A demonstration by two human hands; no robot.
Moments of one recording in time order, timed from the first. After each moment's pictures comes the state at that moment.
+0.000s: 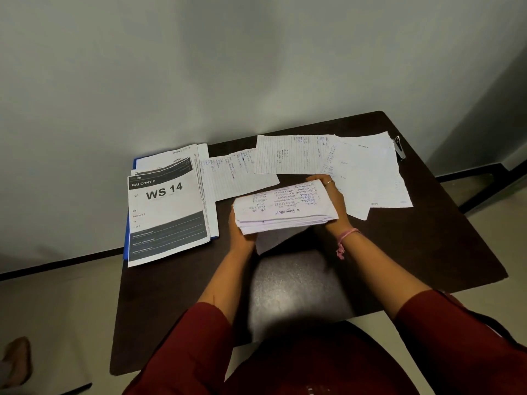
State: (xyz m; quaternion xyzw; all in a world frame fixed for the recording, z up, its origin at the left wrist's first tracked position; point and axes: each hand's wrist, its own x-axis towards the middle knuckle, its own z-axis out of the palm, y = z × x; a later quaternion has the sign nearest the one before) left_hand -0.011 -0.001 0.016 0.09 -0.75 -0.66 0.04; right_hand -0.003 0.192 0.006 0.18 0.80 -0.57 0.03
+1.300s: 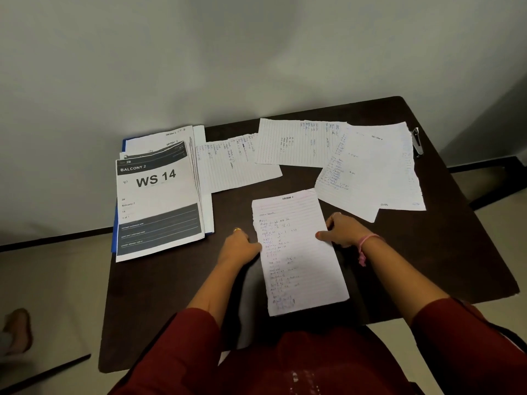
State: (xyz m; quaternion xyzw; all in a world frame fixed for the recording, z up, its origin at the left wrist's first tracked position) left_hand -0.022 -0.027 -0.035 0.13 -0.90 -0.29 -0.30; right_hand -0.030 0.232 -0.027 0.14 0.89 -0.28 0.34
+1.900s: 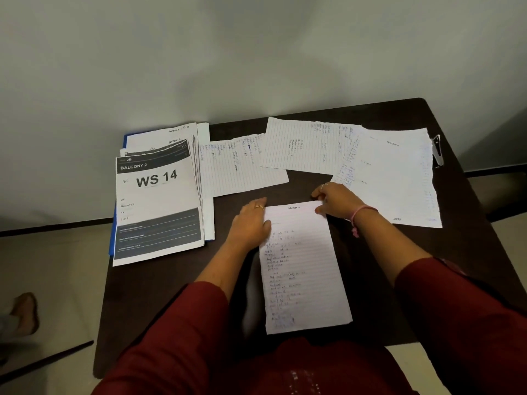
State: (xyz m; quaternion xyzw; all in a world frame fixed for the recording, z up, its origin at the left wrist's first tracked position) left_hand -0.084 -0.001 -0.027 -0.05 -0.95 -0.21 -0.21; right_hand -0.127 0.228 -0.029 -0.03 0.95 -0.20 0.24
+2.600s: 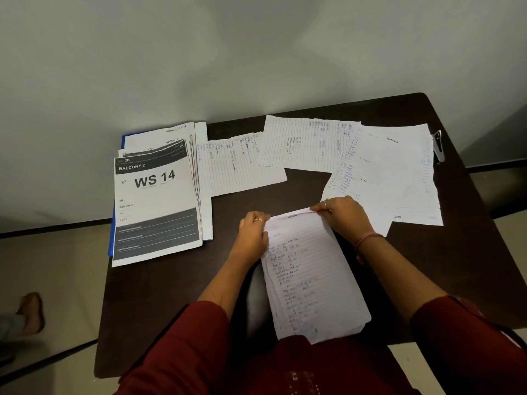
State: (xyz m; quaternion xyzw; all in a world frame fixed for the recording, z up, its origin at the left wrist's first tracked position) left_hand -0.059 0.002 -0.050 -0.03 -0.94 -0.29 -0.19; right_hand -0.082 0.234 -0.039 -0.04 0.96 -0.24 0.12
